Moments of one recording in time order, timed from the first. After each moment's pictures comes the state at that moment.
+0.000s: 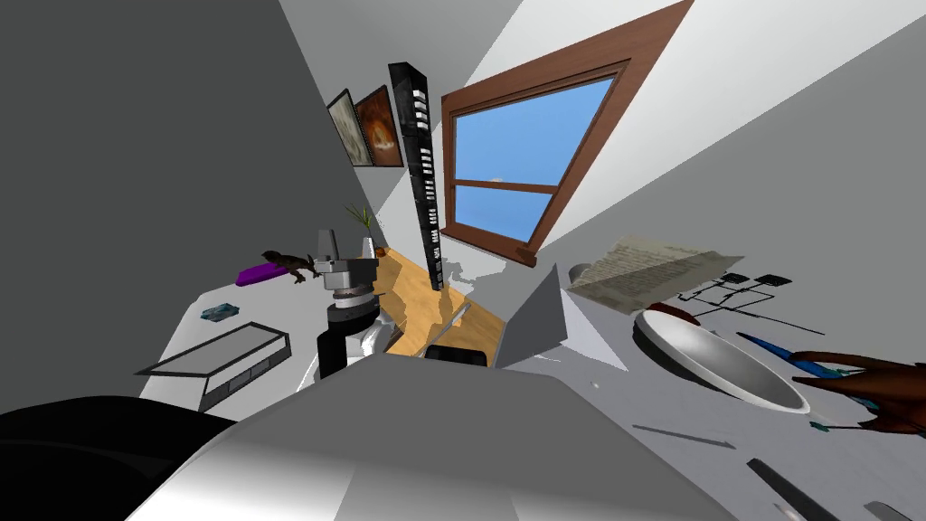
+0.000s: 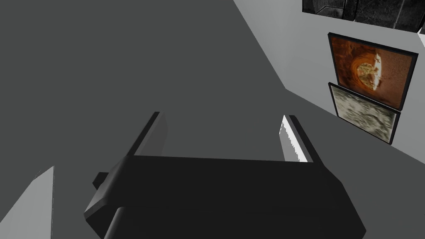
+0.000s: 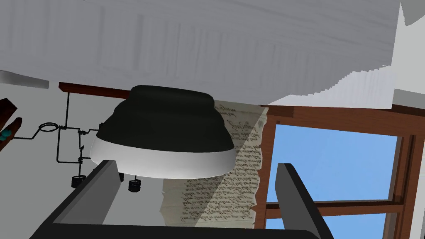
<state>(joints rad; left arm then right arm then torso) 0.51 0.02 0.03 -2.36 0.12 -0.65 -0.06 1.57 -0.49 -0.87 -1.92 0.33 -0.81 0.21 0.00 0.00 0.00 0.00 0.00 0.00</state>
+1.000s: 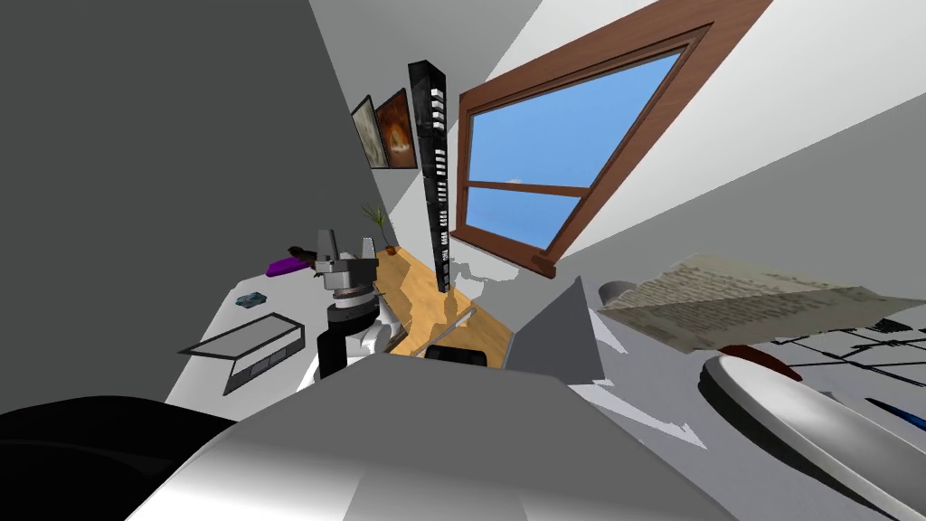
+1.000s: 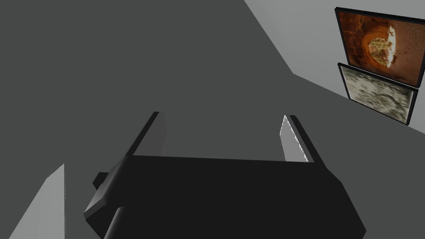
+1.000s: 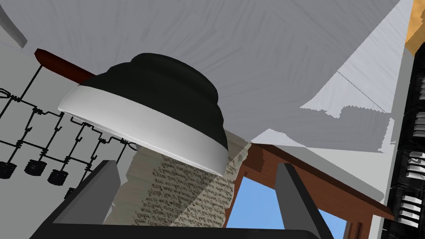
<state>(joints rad) 0.51 0.02 0.03 -2.36 0.12 -0.65 -0.06 1.85 -0.58 -1.03 -1.87 0.37 -0.84 0.27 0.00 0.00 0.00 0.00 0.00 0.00</state>
